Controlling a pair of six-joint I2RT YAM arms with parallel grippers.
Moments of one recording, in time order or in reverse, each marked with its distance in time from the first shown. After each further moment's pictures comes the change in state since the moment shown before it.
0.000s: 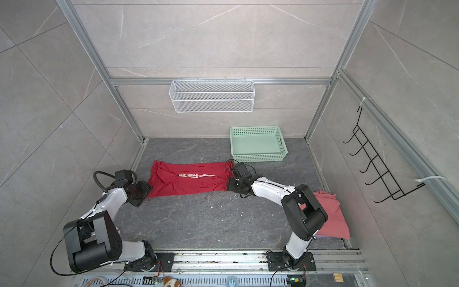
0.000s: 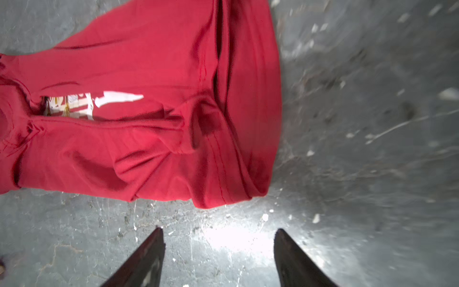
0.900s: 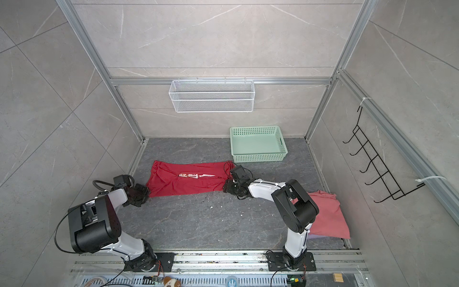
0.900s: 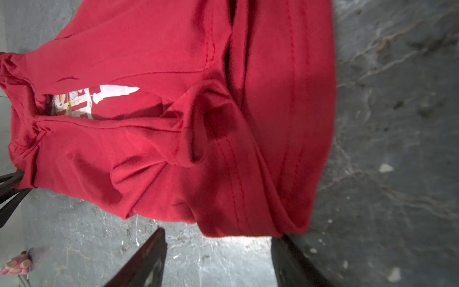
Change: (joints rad) left arm 0.058 0.180 -0.037 0.243 0.098 -0.125; right arm -0.001 0.122 0.011 0.140 -0.053 0.048
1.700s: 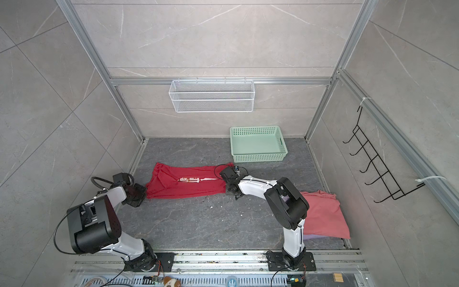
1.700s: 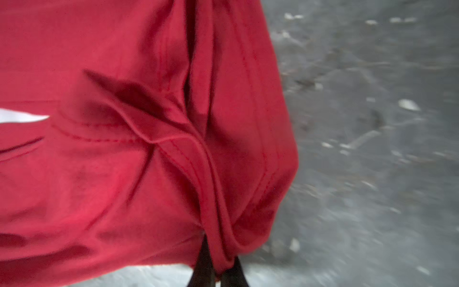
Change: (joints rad) left arm 0.003 -0.051 0.051 -0.130 -0.134 0.077; right arm 0.092 0.039 0.142 -0.353 0.407 -0.107
